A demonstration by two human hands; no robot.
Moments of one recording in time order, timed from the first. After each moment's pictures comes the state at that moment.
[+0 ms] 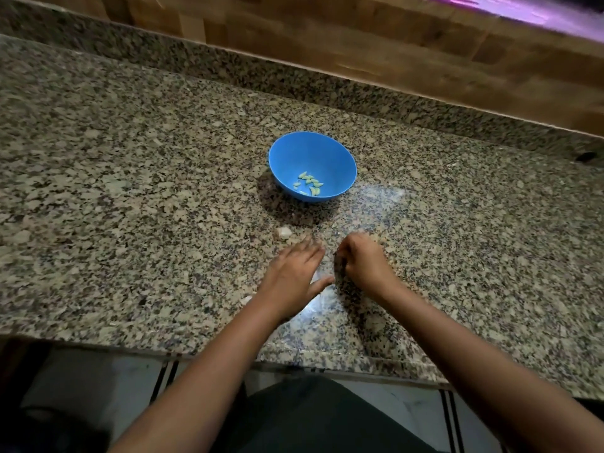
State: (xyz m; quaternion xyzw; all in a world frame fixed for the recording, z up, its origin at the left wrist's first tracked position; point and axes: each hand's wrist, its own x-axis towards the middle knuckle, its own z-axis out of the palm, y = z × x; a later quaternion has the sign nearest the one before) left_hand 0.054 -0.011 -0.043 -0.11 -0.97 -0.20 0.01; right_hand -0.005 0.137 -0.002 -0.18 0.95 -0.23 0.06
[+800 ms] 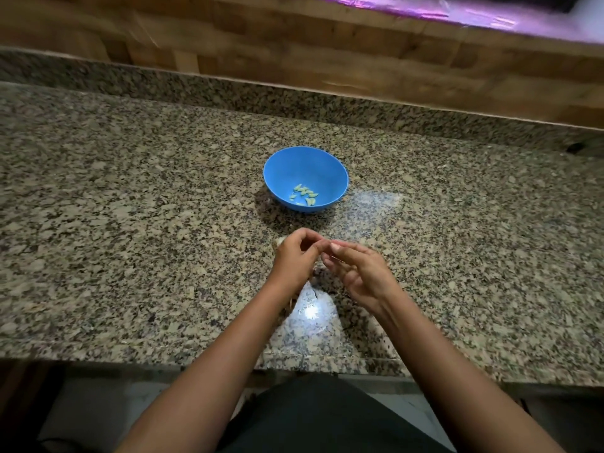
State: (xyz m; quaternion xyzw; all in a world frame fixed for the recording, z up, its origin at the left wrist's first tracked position) left_hand 0.033 -0.006 0.000 0.07 -0.75 -0.65 0.02; right_hand 0.023 0.125 0.027 0.17 0.48 -0.83 0.23
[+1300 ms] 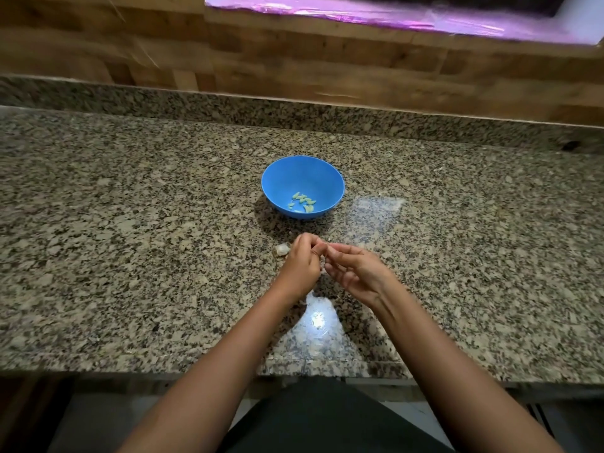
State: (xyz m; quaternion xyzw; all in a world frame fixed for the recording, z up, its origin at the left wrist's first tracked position) left_hand 0.030 -0.001 -0.004 0.02 -0.83 -0.56 0.00; right_hand 0.017 0.122 0.036 0.17 0.48 -0.82 0.27
